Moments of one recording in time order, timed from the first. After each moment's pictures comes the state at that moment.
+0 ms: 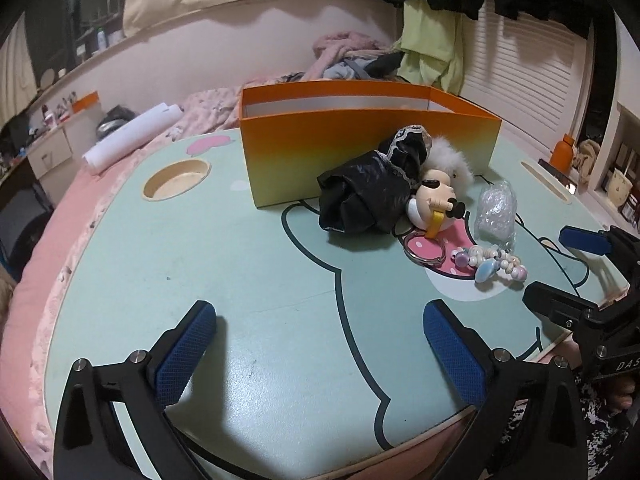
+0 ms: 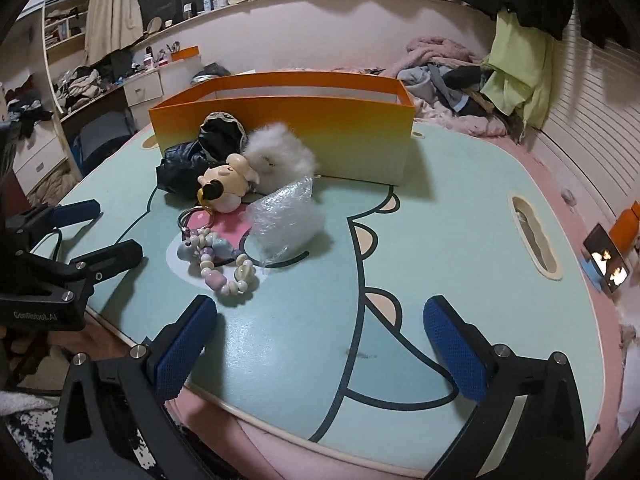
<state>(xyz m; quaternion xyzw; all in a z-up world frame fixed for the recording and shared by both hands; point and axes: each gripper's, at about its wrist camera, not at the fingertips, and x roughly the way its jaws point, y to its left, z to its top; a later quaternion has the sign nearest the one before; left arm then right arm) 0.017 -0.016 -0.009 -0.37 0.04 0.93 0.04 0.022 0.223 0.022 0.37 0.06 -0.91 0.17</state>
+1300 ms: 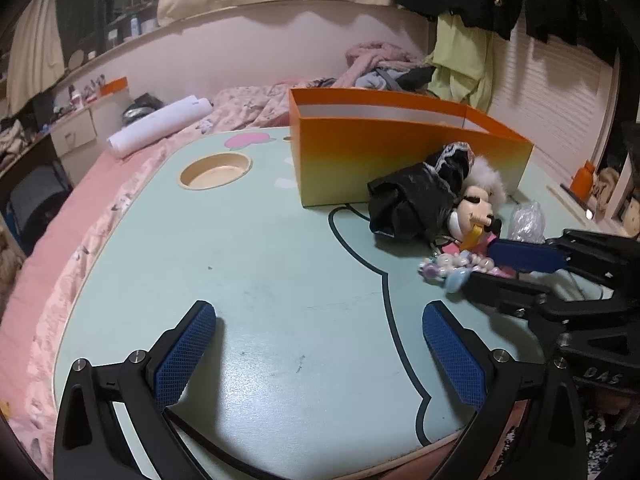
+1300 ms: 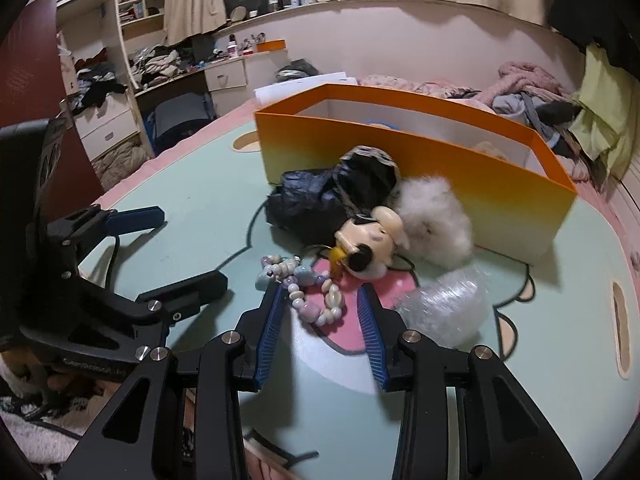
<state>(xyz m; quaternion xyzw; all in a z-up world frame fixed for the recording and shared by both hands) 0.020 -0.037 -0.005 -0.35 -0.01 0.94 0.00 -0.004 0.148 0.026 0.35 0.09 -0.88 0.32</state>
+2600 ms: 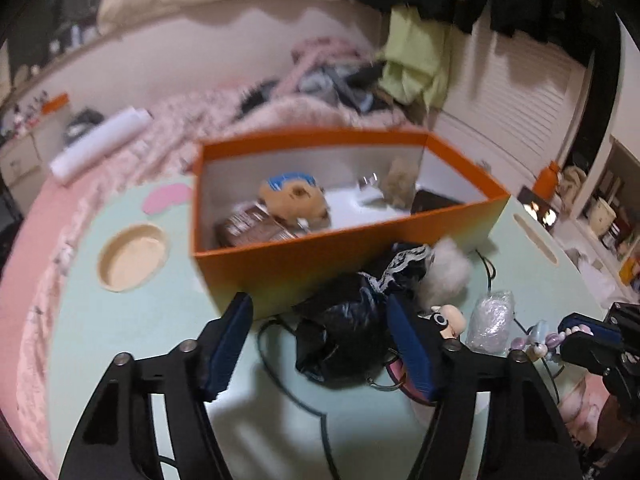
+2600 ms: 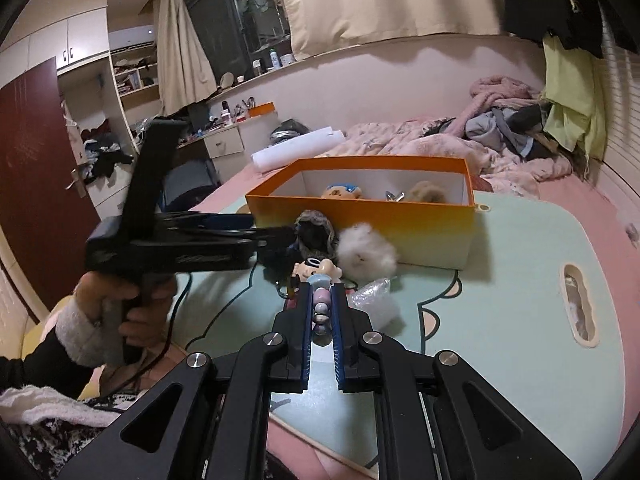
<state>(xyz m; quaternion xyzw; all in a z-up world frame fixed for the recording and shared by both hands) -0.069 -0.004 0.020 -0.39 -0.01 0.91 0.12 0.031 0.225 0.062 0.28 -0.02 -0.90 0.32</state>
